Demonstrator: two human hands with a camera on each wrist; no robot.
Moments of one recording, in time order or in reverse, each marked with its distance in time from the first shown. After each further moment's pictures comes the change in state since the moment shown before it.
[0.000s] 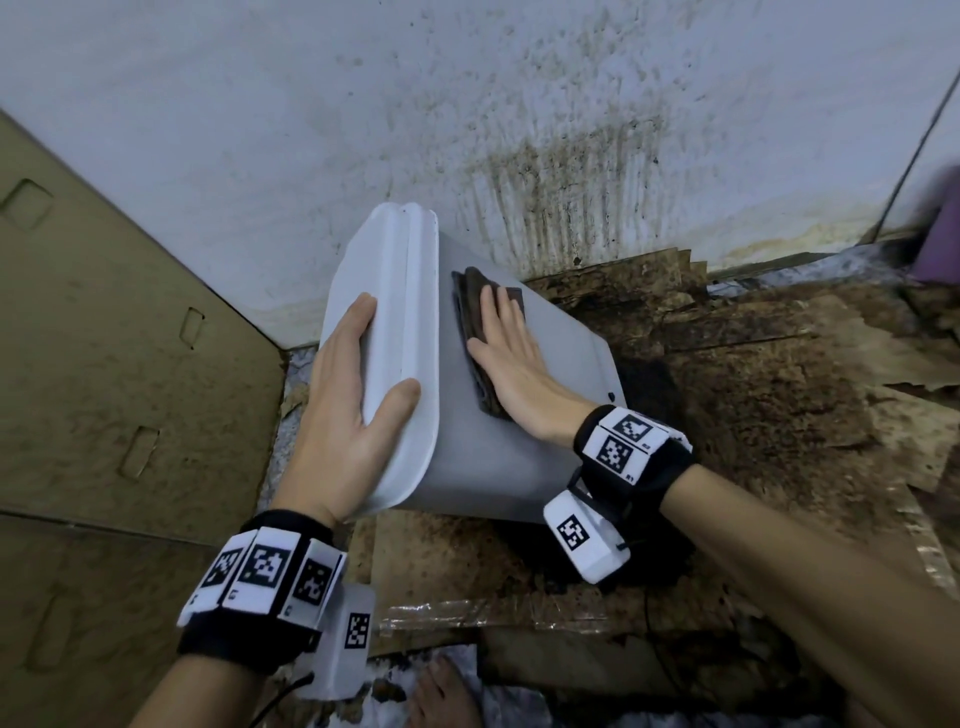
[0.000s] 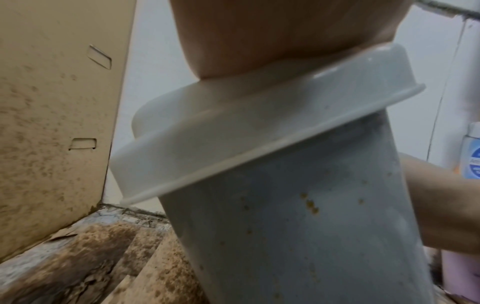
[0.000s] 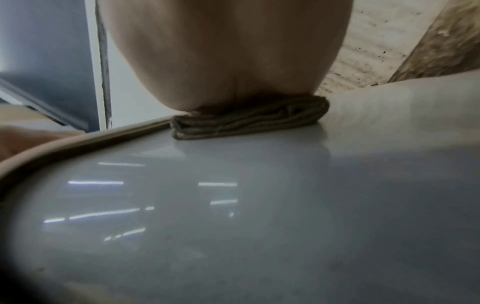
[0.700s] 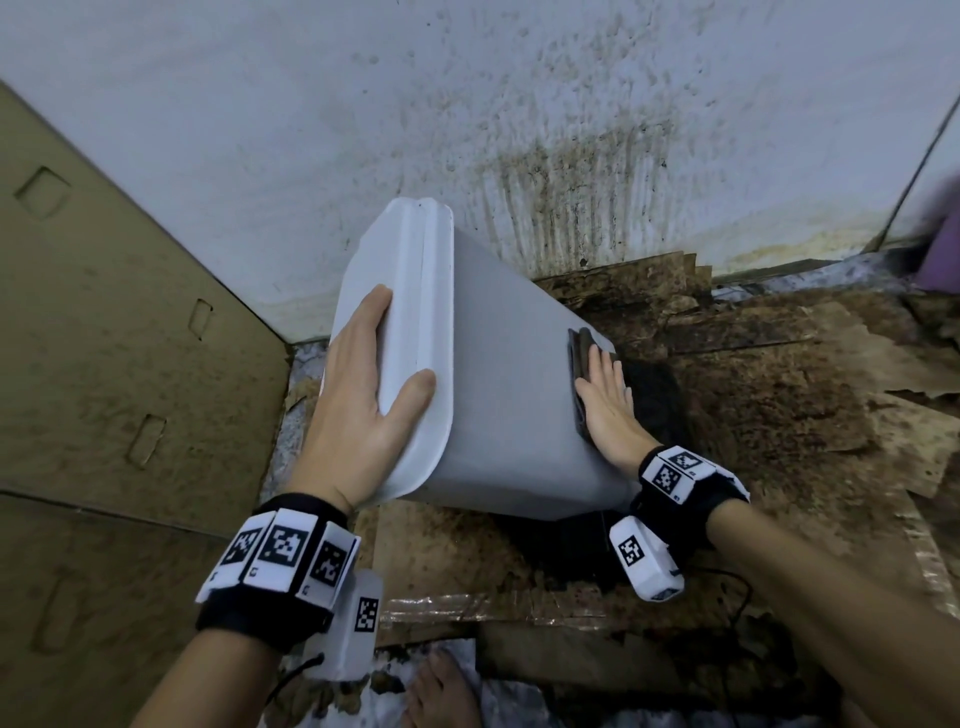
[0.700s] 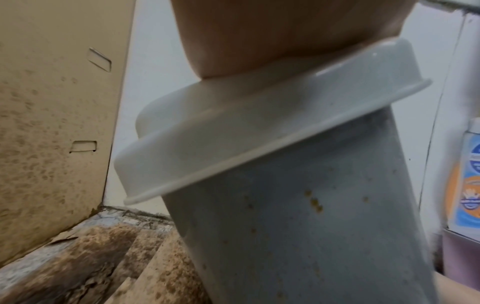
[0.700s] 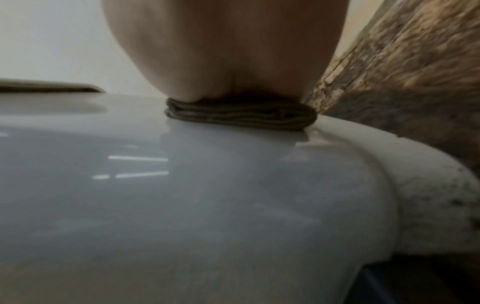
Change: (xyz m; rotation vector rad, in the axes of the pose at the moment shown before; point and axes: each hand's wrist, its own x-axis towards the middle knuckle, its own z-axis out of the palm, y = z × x) left_hand 0.001 0.000 0.002 0.030 0.008 0.047; right_hand -0.029 0.094 -0.008 0.019 0.152 0.355
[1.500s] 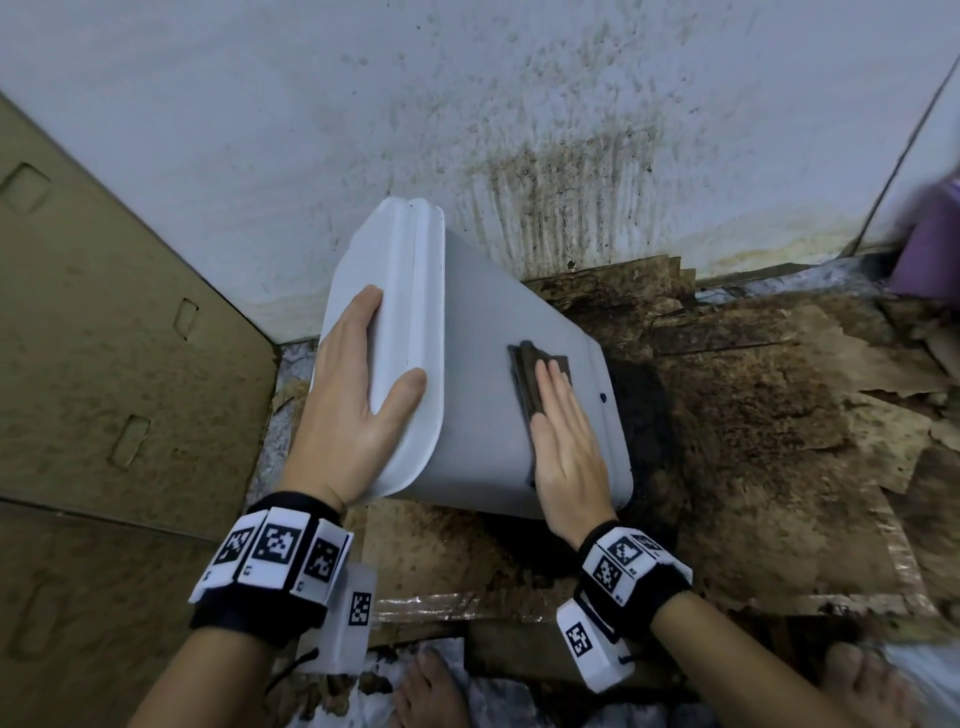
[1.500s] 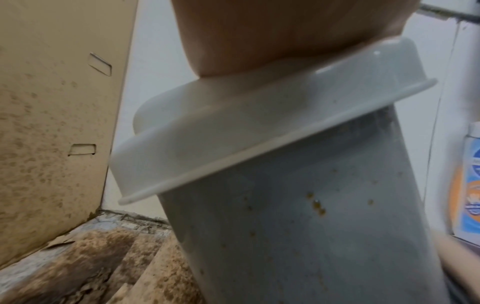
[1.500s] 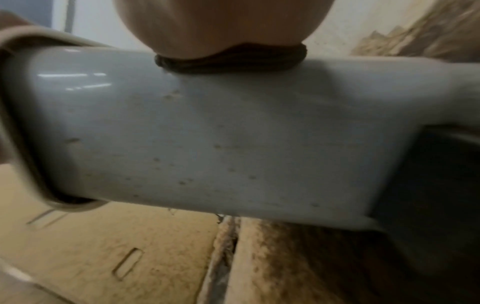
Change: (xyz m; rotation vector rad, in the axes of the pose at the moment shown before) left_hand -0.001 0.002 0.001 0.024 0.018 0.012; right_hand -0.064 -0.012 0.052 0.077 0.318 -0.349
